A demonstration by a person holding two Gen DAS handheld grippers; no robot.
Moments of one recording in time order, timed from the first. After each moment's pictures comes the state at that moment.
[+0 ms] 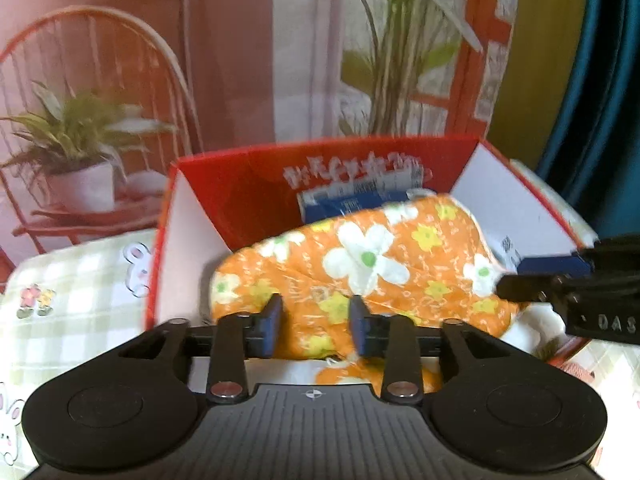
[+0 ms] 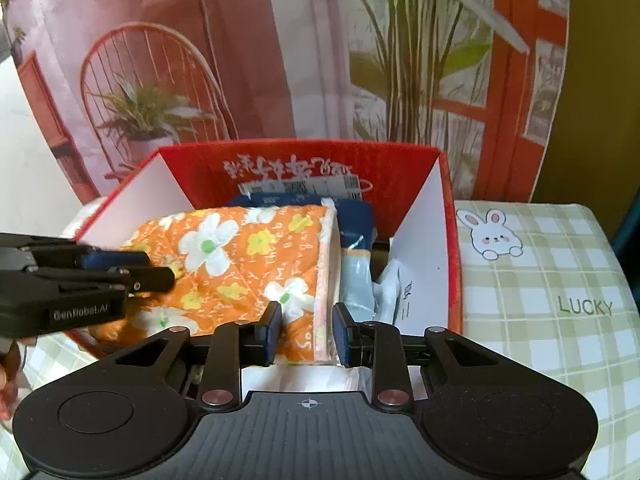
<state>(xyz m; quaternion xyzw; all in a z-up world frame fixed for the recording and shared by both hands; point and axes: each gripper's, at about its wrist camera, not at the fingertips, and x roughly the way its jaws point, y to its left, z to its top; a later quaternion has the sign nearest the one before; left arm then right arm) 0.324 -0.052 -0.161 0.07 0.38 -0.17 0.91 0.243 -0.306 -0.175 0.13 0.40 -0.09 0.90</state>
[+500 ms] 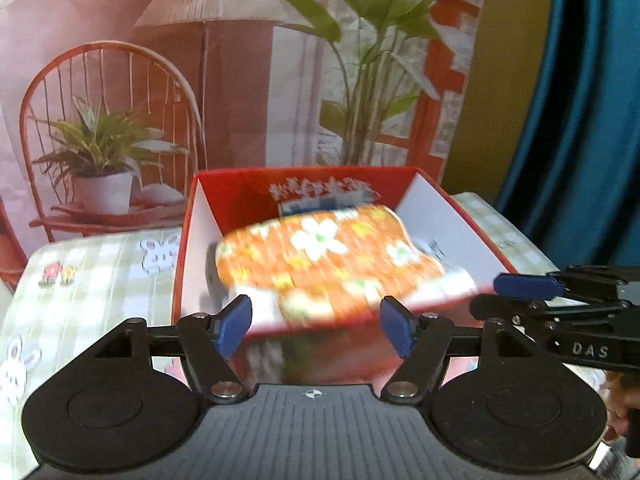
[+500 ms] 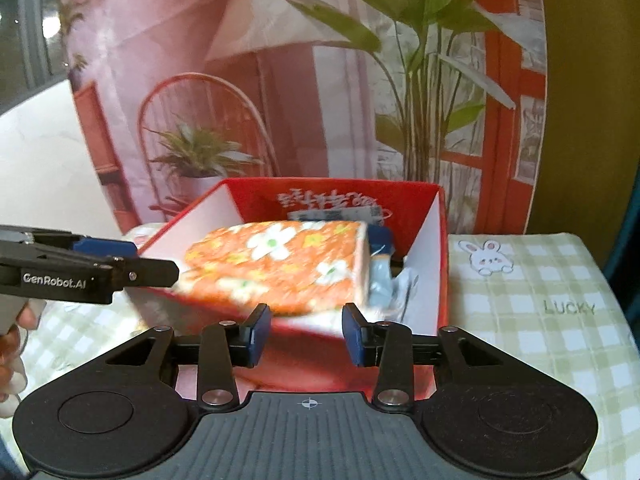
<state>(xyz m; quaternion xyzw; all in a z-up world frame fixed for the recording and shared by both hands) 0.210 -0.033 -0.124 0.03 0.33 -0.18 0.93 0.144 -0.268 -0.142 0.12 0.31 -0.05 0.94</state>
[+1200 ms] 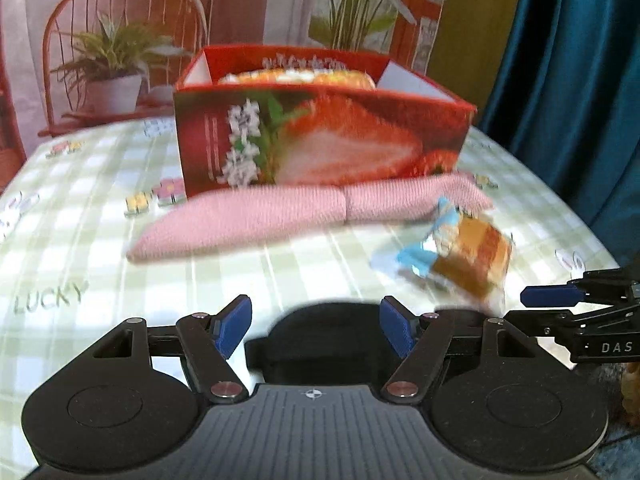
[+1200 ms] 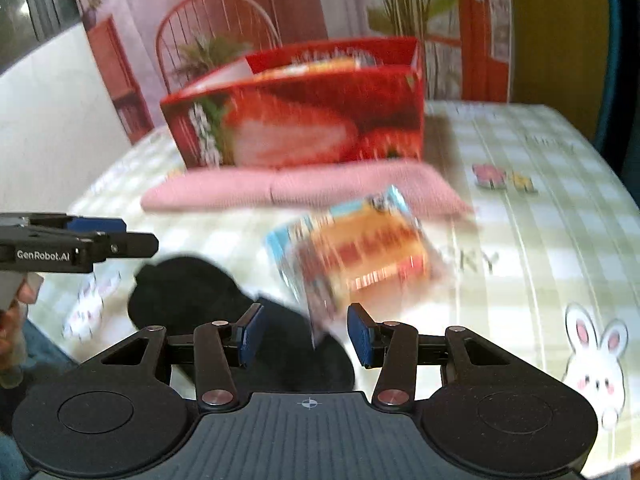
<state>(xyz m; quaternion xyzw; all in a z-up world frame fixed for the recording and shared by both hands) 0.091 -0.013 -0.221 0.02 0.38 -0.18 0.91 -0.005 -0.211 -0.222 0.14 0.41 -0.05 0.90</state>
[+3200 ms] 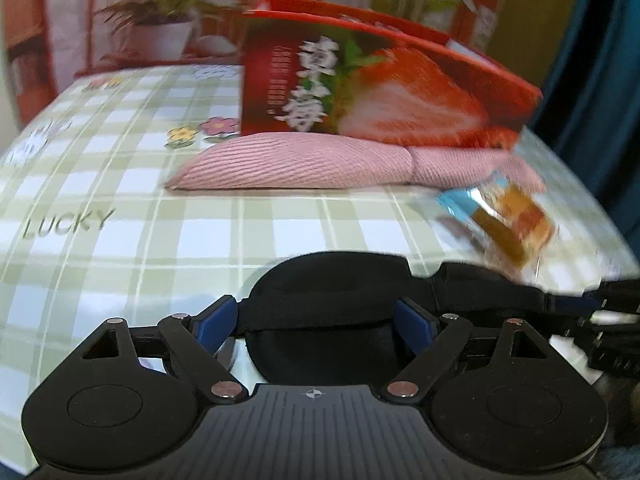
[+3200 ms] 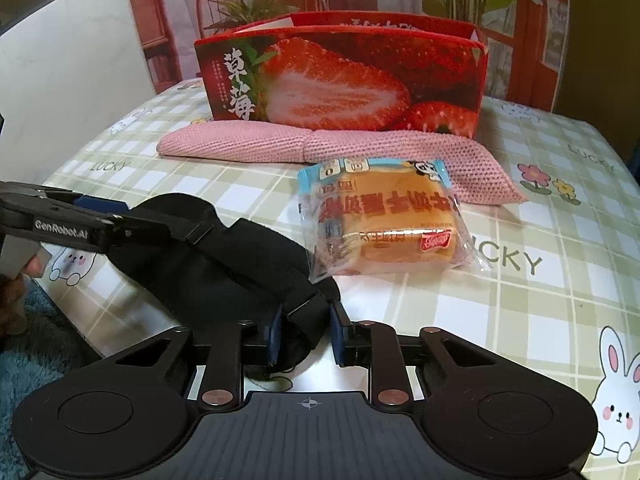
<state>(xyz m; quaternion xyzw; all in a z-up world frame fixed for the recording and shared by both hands) 0.093 0.019 -0.252 -0.04 0.41 -0.12 0.90 0.017 -0.193 -0.242 0.07 0.43 0.00 0.90</state>
